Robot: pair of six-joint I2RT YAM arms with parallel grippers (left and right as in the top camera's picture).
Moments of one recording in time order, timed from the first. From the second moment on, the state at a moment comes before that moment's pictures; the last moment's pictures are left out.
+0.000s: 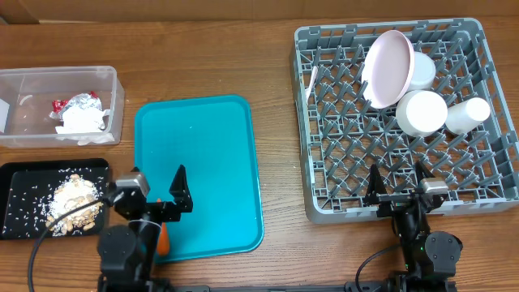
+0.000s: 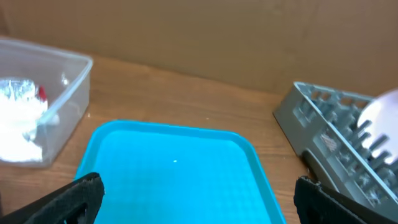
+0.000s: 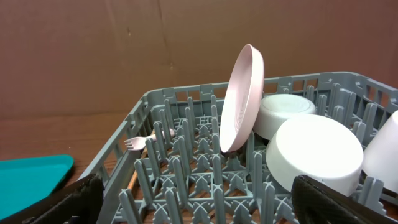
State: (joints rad) left arm -0.03 0.19 0.24 -0.23 0.05 -0.28; right arm -0.07 0.01 0.02 -0.02 -0.16 0.11
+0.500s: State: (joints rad) left arm 0.01 0.02 0.01 -0.05 0.05 -0.25; right arm -0.07 0.01 0.02 -0.02 -0.16 0.11
